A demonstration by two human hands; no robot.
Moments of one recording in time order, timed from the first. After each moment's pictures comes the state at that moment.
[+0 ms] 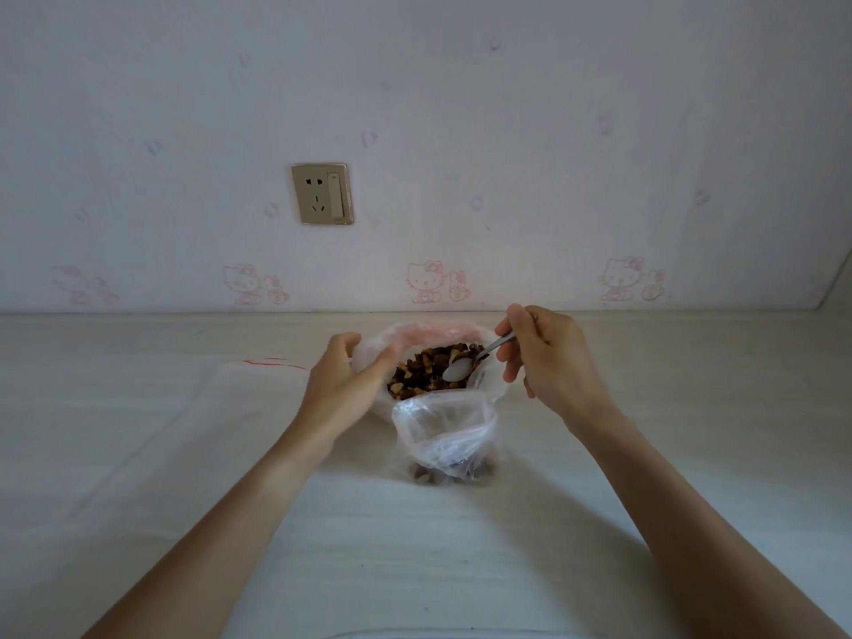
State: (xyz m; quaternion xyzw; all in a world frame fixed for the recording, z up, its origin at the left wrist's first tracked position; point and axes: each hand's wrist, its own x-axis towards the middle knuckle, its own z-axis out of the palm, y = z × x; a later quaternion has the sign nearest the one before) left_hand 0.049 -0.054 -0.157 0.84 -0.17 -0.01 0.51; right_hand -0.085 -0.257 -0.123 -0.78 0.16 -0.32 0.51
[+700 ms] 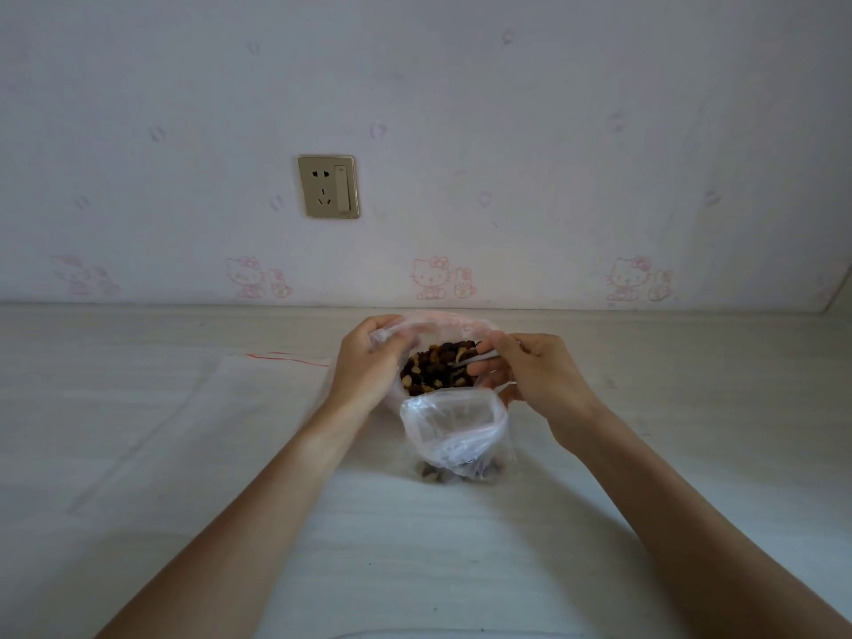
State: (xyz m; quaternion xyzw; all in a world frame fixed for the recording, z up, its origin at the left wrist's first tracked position) left_hand 0.051 -0.085 -0.151 0.72 -0.17 -0.06 0.67; right_hand -0.079 -0.243 -0.134 -0.71 0.17 -0.21 0.65
